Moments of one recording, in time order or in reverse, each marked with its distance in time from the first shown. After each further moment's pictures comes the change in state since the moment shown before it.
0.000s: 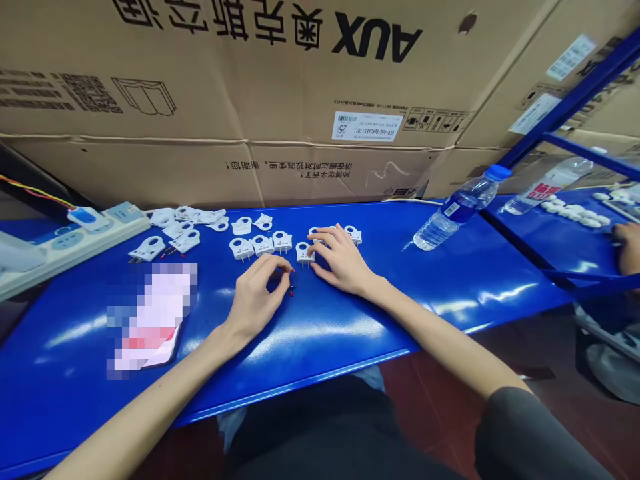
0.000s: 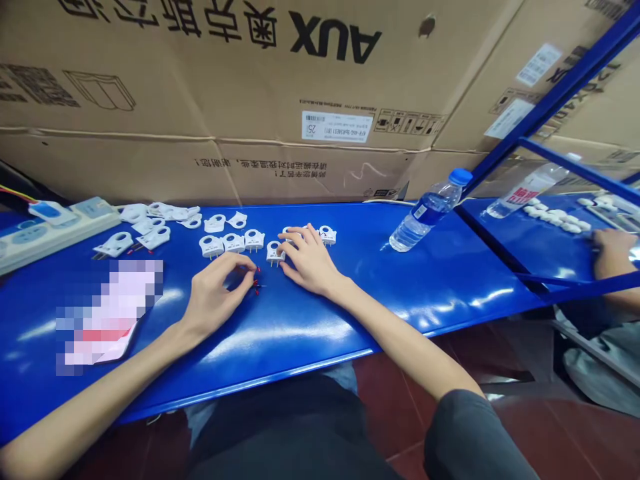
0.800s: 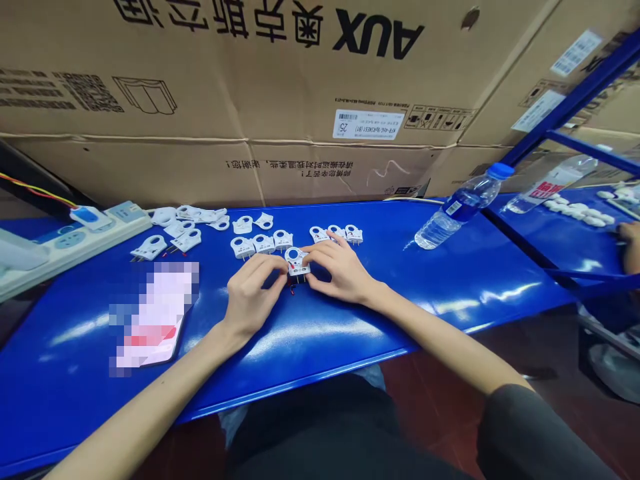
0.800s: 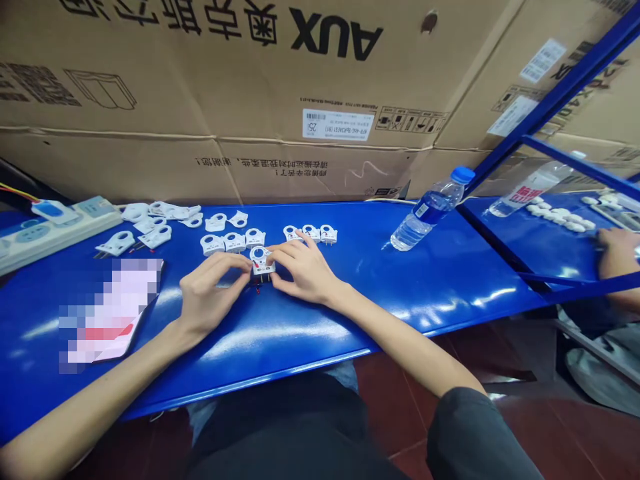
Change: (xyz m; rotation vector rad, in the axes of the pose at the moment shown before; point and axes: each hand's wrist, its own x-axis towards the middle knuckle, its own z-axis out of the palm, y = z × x) left_hand 0.000 -0.002 -0.003 0.033 0.102 0.074; right_hand -0.004 -0.026 -0.015 0.199 0.041 -0.058
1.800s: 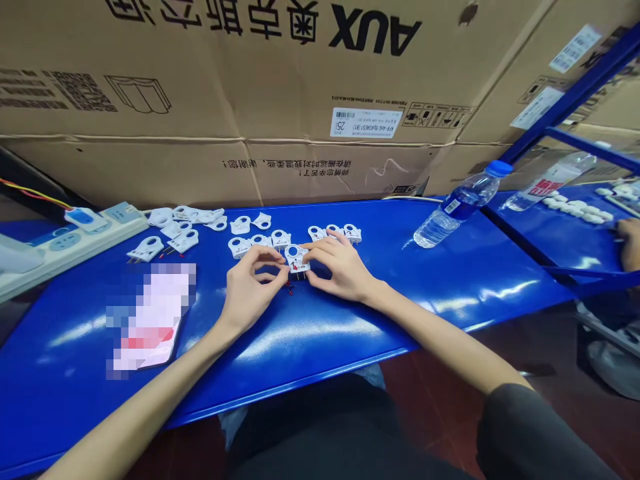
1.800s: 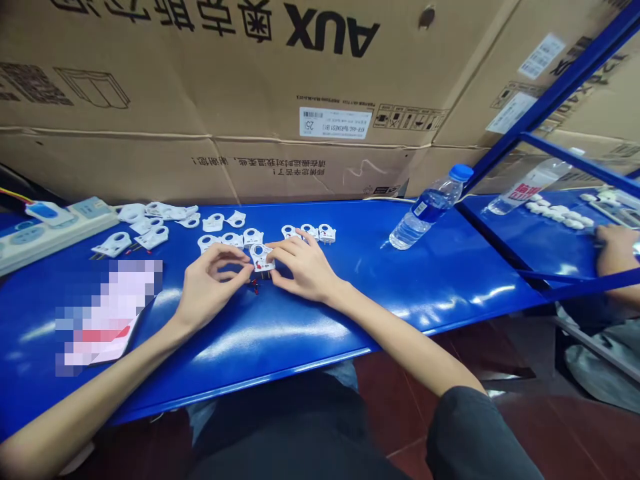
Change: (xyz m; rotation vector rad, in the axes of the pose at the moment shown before) left_hand 0.006 0.005 0.004 -0.453 -0.020 -0.542; right_hand 0.001 0.001 -0.003 -0.044 0.014 0.023
